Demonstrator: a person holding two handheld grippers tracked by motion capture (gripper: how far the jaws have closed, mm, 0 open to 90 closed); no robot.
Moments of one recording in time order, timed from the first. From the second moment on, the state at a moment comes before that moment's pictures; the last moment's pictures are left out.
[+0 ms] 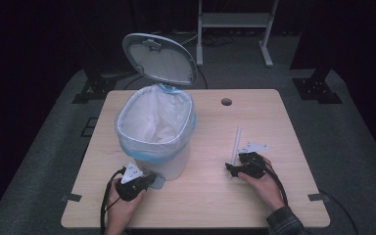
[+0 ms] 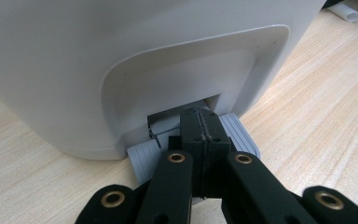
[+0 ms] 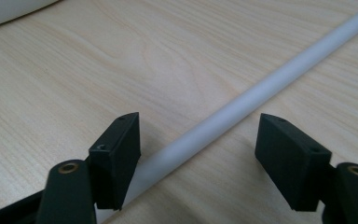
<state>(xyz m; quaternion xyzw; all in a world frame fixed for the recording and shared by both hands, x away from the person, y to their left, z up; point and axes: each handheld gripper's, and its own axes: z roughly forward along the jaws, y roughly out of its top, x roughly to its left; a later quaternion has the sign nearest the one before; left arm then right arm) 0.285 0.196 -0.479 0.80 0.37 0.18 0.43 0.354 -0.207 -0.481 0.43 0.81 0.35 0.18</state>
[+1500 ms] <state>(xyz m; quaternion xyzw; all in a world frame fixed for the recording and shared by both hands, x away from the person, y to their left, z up) 0.284 0.195 -0.479 0.80 0.37 0.18 0.43 0.351 -0.219 -0.478 0.42 0.82 0.35 0.17</state>
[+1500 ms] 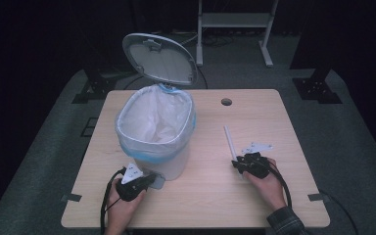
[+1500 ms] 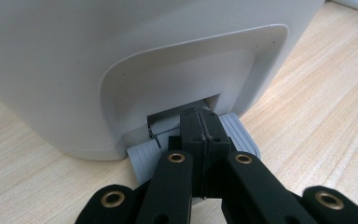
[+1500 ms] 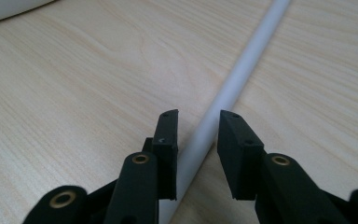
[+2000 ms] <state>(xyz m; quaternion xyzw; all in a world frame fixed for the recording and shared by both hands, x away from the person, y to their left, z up) 0.284 0.196 -0.479 0.80 0.37 0.18 0.43 0.351 -0.221 -0.477 0.42 0.82 0.35 0.17</state>
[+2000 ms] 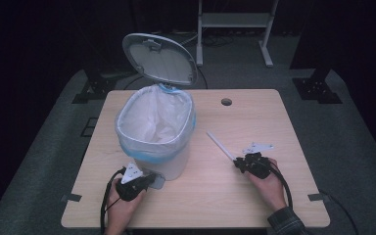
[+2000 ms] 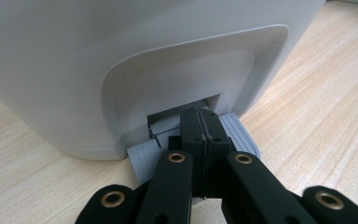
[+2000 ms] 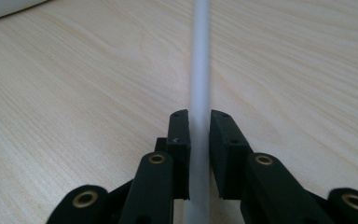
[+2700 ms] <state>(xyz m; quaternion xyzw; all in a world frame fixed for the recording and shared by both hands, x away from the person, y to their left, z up) 0.285 0.196 -0.479 0.80 0.37 0.18 0.43 0.351 -0.231 -0.472 0.42 0.81 0.37 0.16</state>
